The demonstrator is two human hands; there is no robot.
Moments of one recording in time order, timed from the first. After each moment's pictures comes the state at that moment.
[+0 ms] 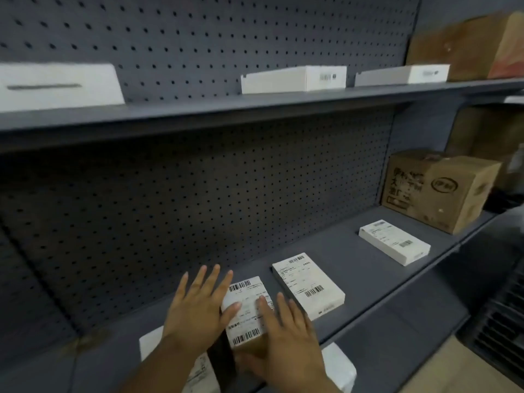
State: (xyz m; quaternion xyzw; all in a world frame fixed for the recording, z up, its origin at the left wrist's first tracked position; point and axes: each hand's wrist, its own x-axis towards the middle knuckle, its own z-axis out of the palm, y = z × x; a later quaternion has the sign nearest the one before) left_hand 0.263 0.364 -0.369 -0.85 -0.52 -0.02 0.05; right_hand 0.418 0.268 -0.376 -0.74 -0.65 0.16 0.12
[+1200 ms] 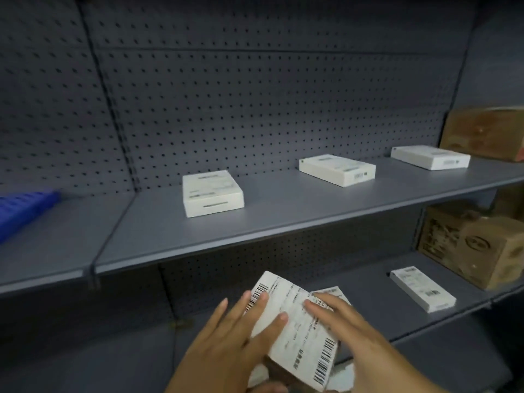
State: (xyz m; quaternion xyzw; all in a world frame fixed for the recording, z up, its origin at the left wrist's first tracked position) left_hand 0.200 0.157 -0.149 -0.90 -0.42 -0.10 0.12; right_hand 0.435 0.142 -0.147 -0.49 -0.79 0.25 0.26
